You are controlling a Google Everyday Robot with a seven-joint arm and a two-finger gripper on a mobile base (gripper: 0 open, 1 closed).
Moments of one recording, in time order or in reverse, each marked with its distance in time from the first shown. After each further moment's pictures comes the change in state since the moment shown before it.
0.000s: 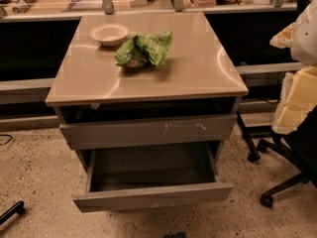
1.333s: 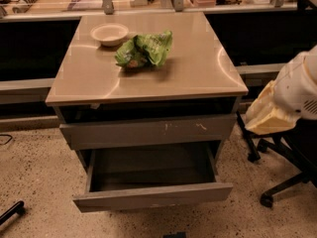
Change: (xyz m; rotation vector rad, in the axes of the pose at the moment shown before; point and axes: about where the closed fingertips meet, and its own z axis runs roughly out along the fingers) arm 0.008 0.033 0.071 -0.046 -0.118 0.028
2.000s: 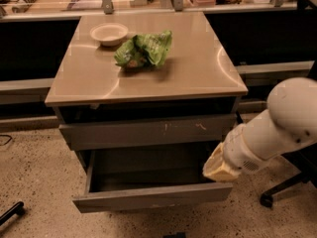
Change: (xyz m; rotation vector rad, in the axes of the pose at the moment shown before) arm 0.000 0.072 0.159 -0.223 -0.136 -0.008
